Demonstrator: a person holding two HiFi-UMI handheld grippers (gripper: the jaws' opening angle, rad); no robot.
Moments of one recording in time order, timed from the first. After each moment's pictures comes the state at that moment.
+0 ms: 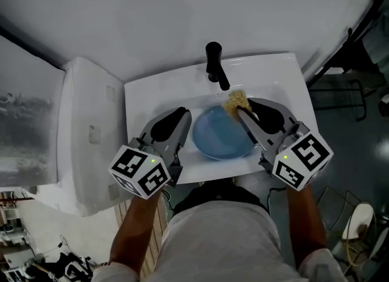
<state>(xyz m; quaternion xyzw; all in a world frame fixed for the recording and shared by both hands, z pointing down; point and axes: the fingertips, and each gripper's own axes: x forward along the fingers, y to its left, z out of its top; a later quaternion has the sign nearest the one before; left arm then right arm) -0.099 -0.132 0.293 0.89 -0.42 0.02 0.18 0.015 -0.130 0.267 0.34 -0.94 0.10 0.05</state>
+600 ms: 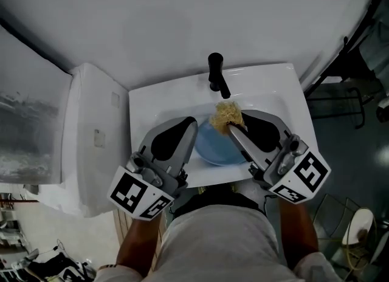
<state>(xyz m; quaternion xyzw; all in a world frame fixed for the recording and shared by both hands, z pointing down) -0.078 -0.095 0.204 0.92 -0.38 -0.06 0.04 -0.008 -0.092 0.201 0.26 -0.96 0.05 -0.09</state>
